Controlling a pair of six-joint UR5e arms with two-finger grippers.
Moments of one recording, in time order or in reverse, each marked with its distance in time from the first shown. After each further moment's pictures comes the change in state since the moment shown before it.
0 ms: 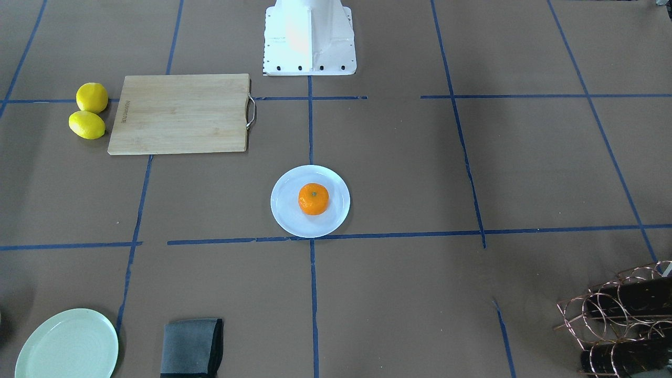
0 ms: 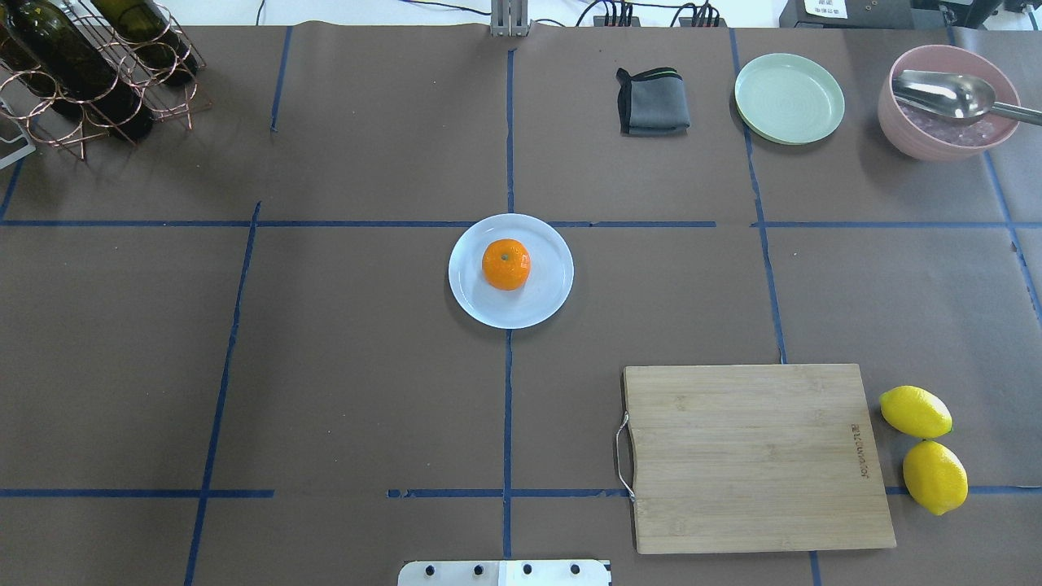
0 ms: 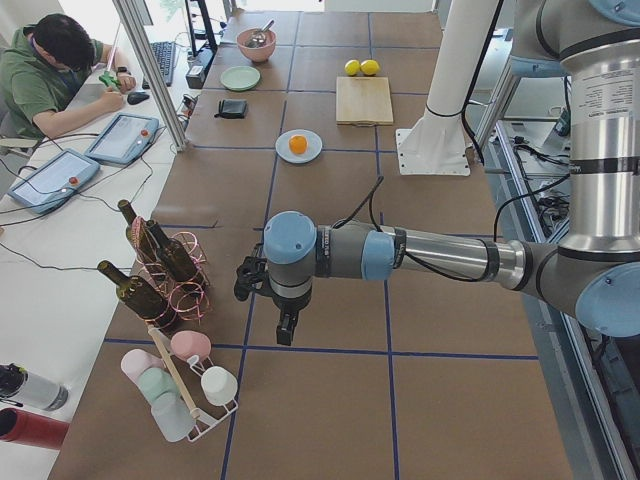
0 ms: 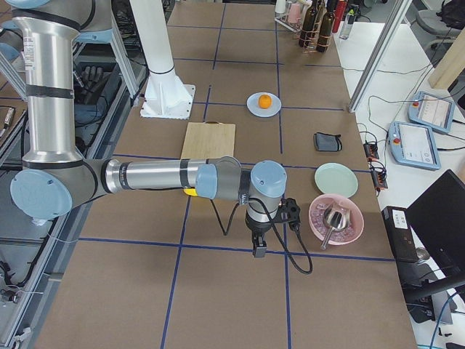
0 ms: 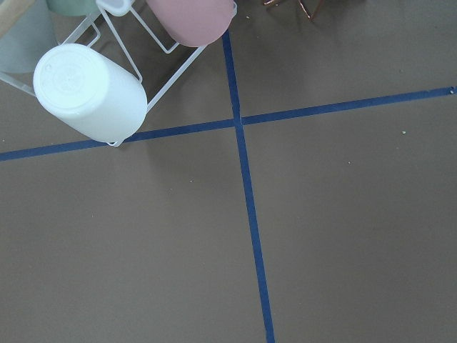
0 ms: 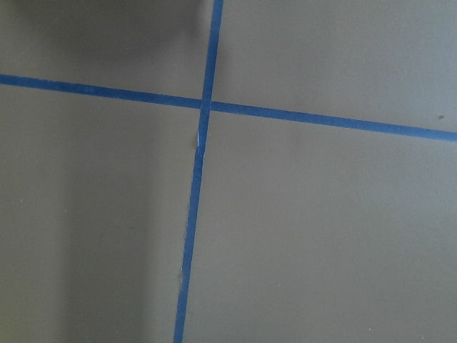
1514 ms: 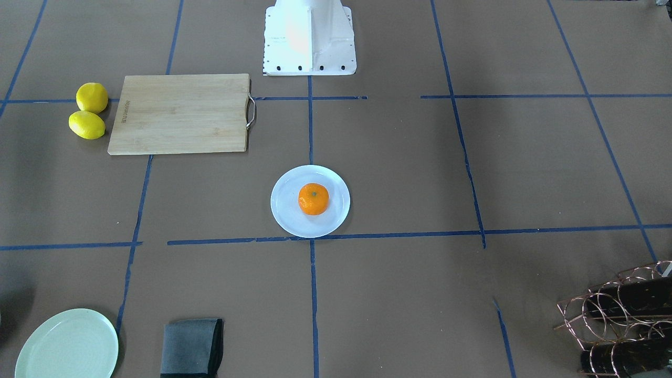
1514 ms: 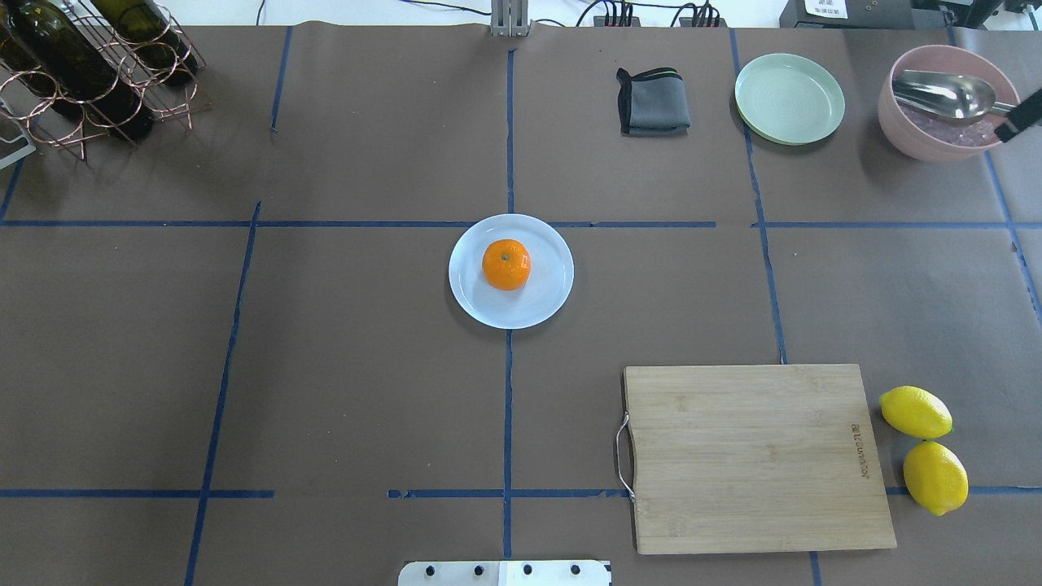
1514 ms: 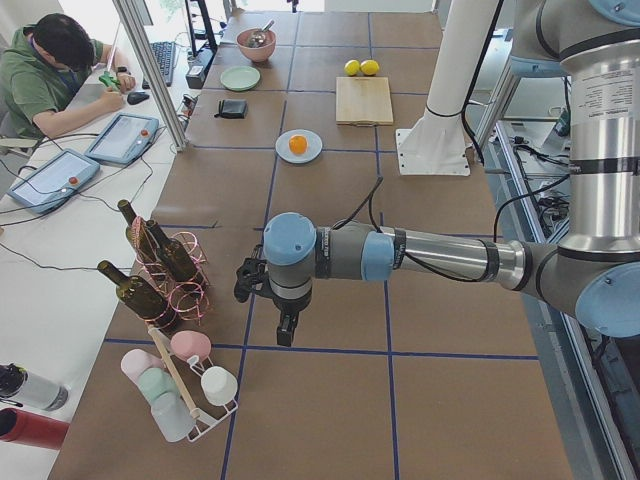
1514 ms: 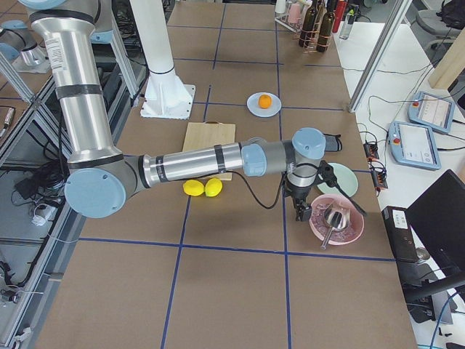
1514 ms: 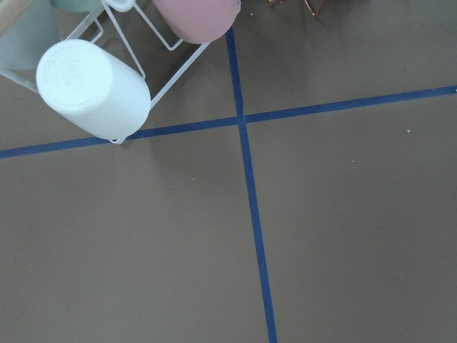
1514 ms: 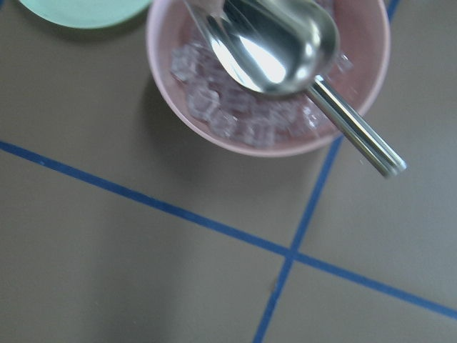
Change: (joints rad) left arm 0.000 -0.002 0.004 0.000 0.000 -0.001; right arm -0.104 0.188 -0.098 0.113 0.018 -0.010
